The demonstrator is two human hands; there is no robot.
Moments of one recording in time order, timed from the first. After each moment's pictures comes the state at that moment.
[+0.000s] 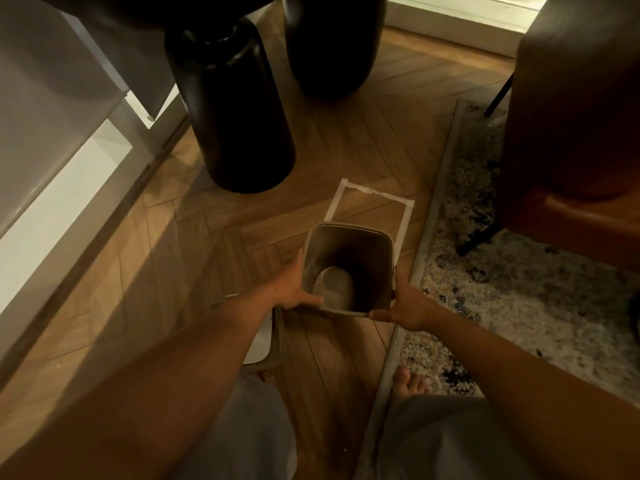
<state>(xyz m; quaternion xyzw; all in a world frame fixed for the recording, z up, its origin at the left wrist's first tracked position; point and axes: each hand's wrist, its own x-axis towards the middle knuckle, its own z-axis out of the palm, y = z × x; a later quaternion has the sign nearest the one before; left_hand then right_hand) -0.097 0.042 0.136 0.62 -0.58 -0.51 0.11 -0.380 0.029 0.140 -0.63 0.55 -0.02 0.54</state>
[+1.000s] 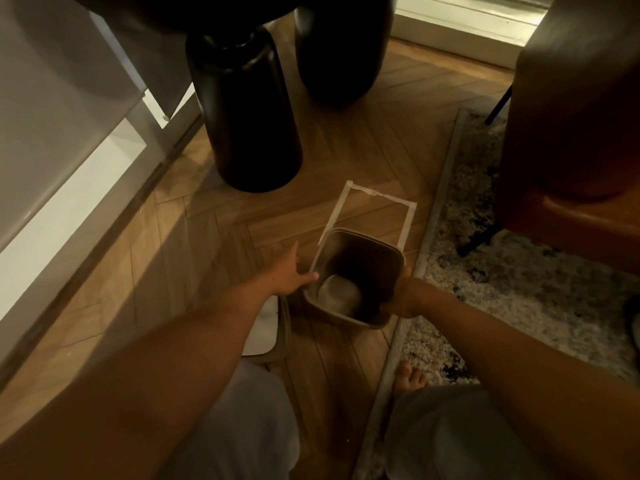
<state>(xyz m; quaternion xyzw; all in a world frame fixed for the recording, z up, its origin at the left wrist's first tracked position) -0.077 0.050 0.144 0.69 -0.50 -0.51 0.10 -0.350 0.028 0.177 -0.69 0.58 0.27 0.35</state>
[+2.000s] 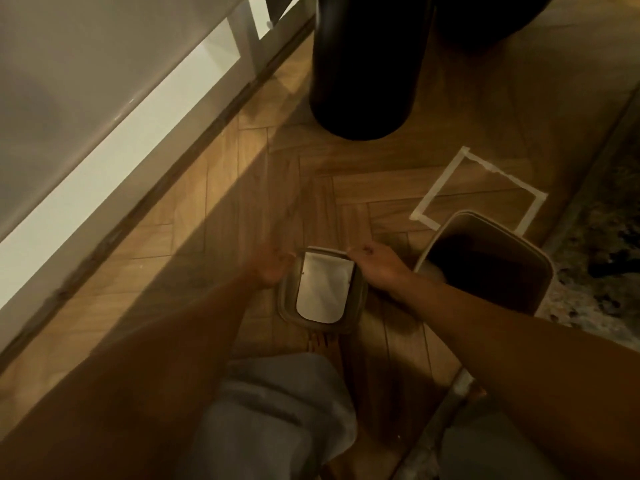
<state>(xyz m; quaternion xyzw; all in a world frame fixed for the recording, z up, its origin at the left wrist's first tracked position) 0.112 0.152 0.062 0.82 -0.34 -0.45 0.10 -0.108 0.050 0.090 -0.58 0.58 0.05 0.57</state>
